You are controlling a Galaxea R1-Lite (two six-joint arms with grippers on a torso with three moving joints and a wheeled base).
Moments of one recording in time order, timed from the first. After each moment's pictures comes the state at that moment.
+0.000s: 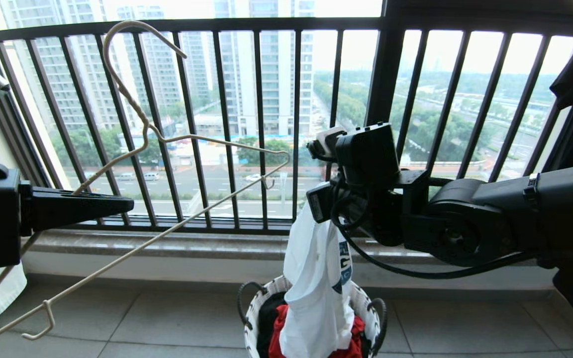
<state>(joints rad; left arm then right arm) -0.14 1.13 -1.10 0.35 -0.63 0.05 0.71 1.94 -1.36 -0.24 -0.50 -0.04</state>
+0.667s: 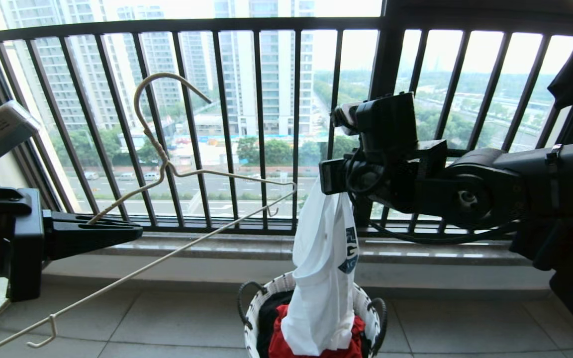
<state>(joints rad) -0.14 1.15 -1.03 0.36 -0.62 0.23 0.63 1.93 -1.48 -0.15 -0.40 0.11</state>
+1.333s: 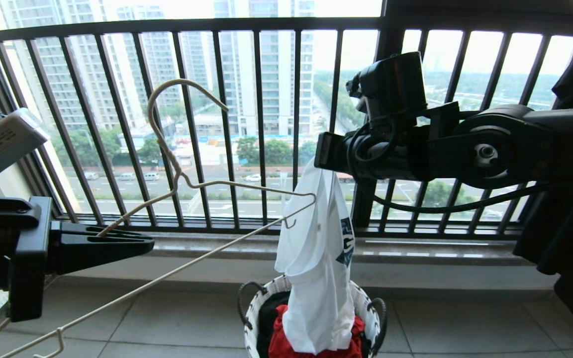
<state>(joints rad) -0.22 1.14 -1.01 0.36 -0.63 0.22 0.62 1.94 -1.69 0.10 -0.22 0.46</state>
